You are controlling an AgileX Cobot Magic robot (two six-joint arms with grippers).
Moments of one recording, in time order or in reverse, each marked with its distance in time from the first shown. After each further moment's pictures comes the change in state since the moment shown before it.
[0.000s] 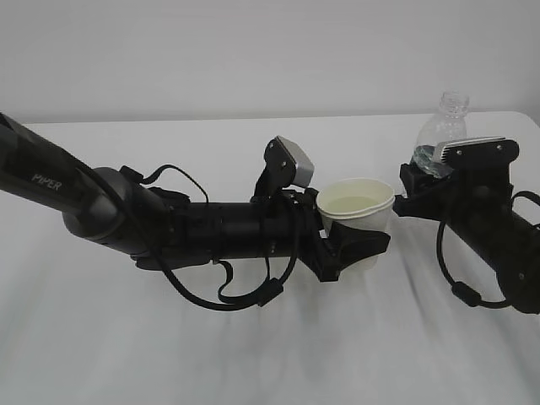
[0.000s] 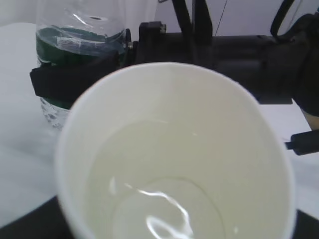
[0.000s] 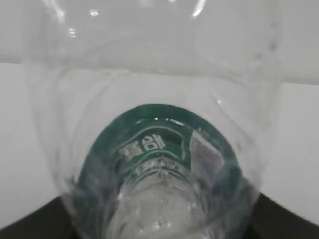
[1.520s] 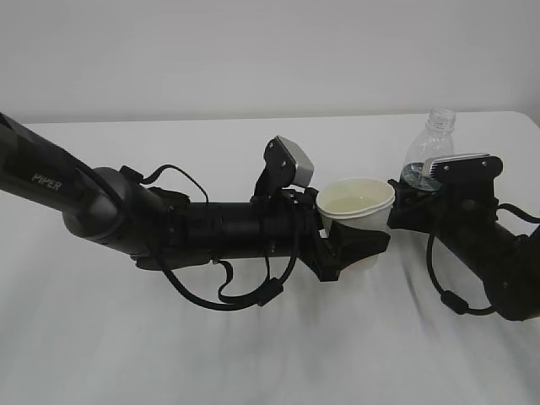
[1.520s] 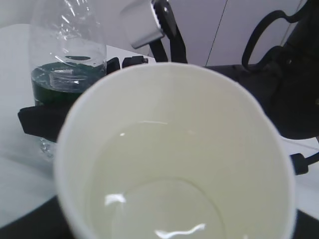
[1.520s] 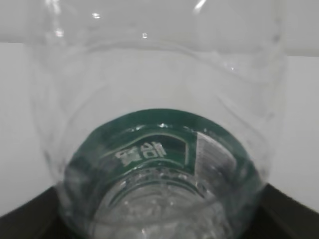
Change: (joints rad) left arm 0.000 0.000 0.000 -0.002 0.000 0.004; right arm 0.000 0.108 -0.055 -0.019 -0.021 0.025
